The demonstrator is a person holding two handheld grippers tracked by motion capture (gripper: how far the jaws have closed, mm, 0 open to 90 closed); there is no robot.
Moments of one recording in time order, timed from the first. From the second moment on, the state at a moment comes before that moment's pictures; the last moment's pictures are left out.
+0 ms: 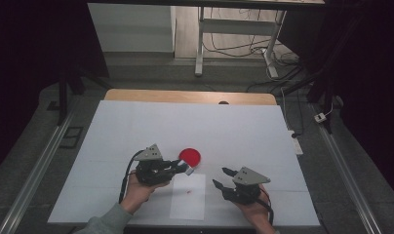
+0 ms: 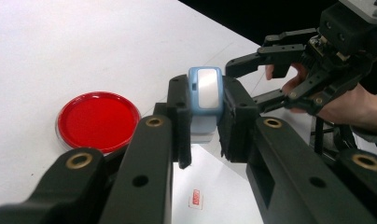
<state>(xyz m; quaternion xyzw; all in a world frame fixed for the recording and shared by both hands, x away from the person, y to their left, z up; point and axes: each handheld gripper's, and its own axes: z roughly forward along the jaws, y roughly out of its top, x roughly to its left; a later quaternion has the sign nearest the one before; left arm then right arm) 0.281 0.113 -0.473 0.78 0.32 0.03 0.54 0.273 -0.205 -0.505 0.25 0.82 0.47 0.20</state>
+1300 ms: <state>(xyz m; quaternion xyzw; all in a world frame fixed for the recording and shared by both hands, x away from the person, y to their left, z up) 0.290 0.144 -0.472 0.78 0.35 0.09 0.51 0.275 -0.266 -0.504 0.29 0.81 0.46 0.22</state>
